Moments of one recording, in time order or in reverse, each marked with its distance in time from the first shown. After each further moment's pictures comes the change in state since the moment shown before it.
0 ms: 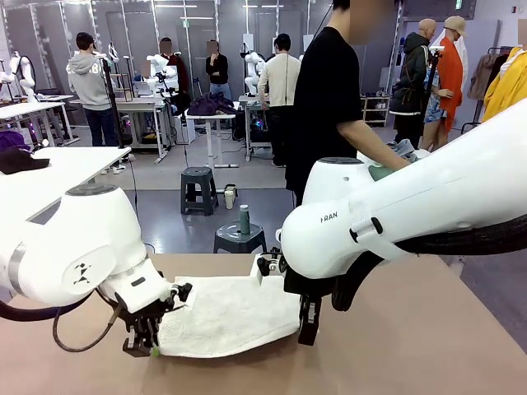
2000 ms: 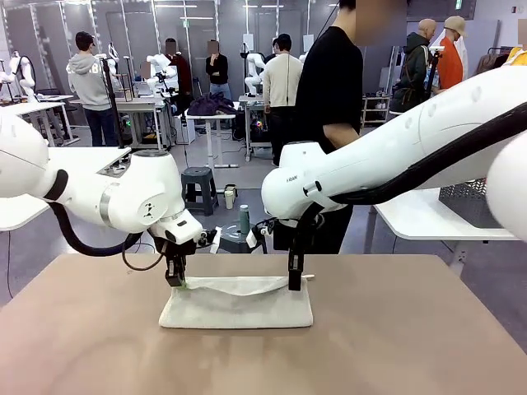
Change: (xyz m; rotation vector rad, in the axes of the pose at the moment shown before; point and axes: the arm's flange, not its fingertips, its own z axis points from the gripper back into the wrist) left arm 0.008 0.201 -0.030 0.004 0.067 0.072; right arm 0.046 -0.191 -0.028 0.082 0.121 -0.021
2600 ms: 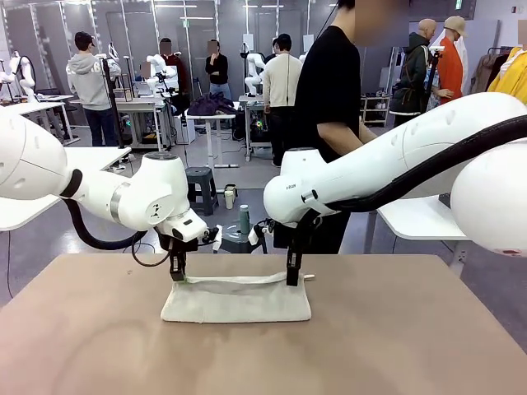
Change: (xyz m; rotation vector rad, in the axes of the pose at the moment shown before) left arm -0.002 0.033 -0.020 0.036 0.054 0.059; right arm 0.003 -0.040 -0.016 -0.062 -0.024 -0.025
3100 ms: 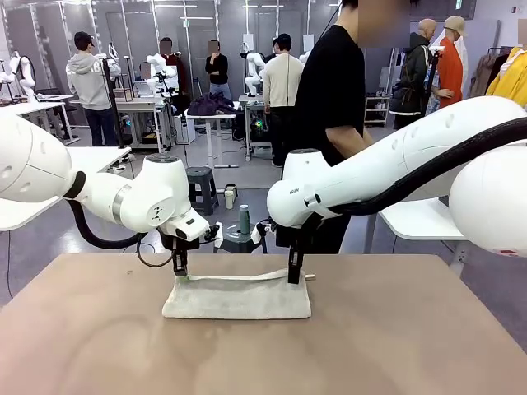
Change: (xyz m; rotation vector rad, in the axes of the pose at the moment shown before) left arm 0.002 0.010 -0.002 0.038 -0.023 0.055; right arm -0.005 -0.010 -0.003 -0.039 -0.016 -0.021
